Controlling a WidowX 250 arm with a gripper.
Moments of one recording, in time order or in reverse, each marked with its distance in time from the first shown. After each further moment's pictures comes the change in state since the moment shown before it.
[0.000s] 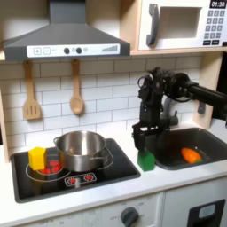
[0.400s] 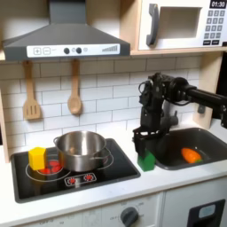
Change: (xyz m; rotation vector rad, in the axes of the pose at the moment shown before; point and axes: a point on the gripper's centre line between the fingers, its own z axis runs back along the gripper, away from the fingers) arm 0.005 -0.005 -0.016 0.017 0.017 -0.022
